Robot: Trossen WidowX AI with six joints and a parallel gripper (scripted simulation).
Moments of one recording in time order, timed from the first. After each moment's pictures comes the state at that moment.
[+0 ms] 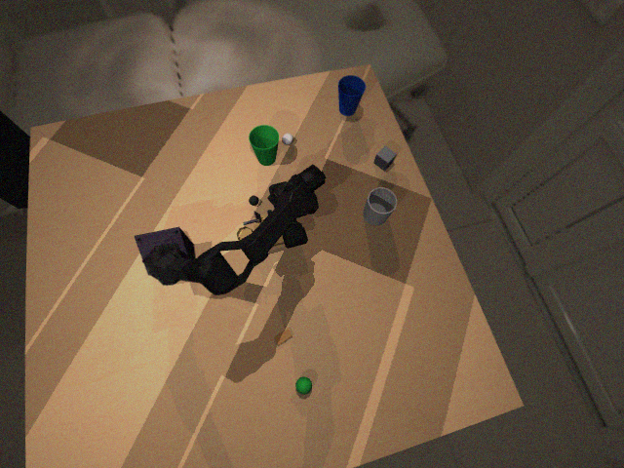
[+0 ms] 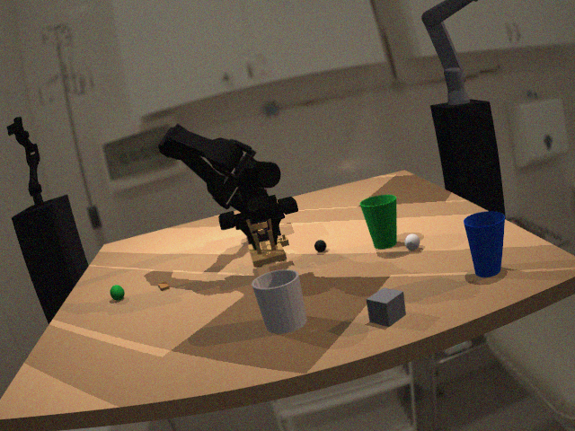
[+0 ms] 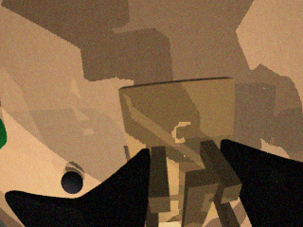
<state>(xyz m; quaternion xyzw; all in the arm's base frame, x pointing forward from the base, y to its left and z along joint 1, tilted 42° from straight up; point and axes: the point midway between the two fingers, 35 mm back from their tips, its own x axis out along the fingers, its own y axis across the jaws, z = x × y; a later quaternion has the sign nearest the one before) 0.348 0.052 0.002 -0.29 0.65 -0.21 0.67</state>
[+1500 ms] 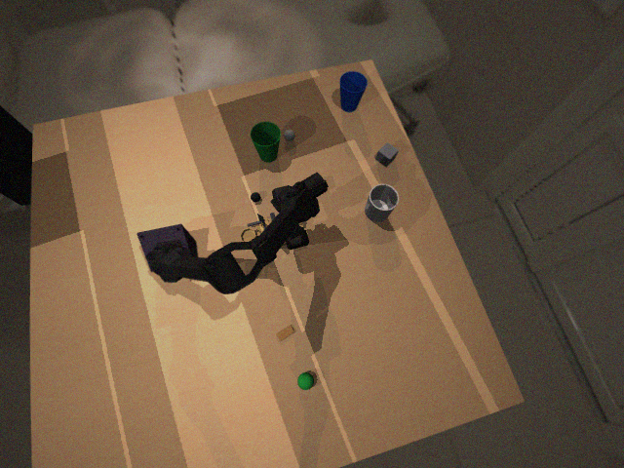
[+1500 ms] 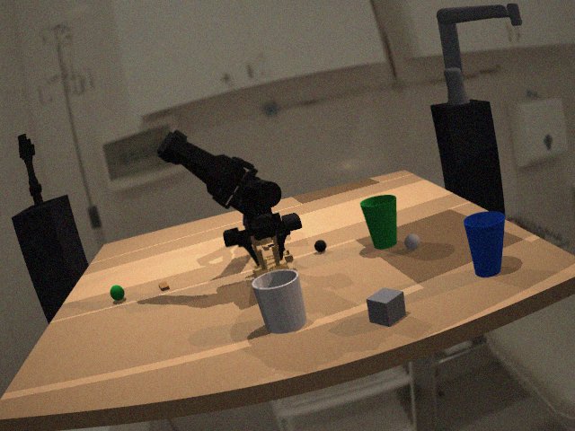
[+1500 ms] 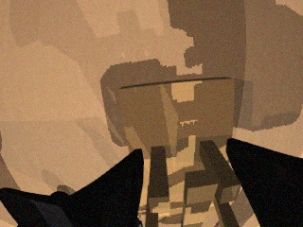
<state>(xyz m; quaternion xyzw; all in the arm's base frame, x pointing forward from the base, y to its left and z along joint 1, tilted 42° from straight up) 0.350 0.024 -0.030 -0.29 0.65 -0.22 0.67</state>
